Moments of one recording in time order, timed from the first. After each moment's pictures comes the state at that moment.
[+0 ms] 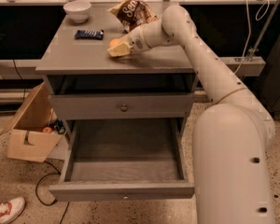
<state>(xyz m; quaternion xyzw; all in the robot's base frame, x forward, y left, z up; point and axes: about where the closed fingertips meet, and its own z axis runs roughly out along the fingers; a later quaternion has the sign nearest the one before) 0.822 0.079 0.830 -0.48 0.71 0.28 0.44</state>
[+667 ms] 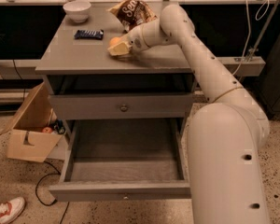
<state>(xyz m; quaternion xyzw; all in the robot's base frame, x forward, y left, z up) 0.833 0.084 0.830 -0.48 0.71 0.27 0.44</state>
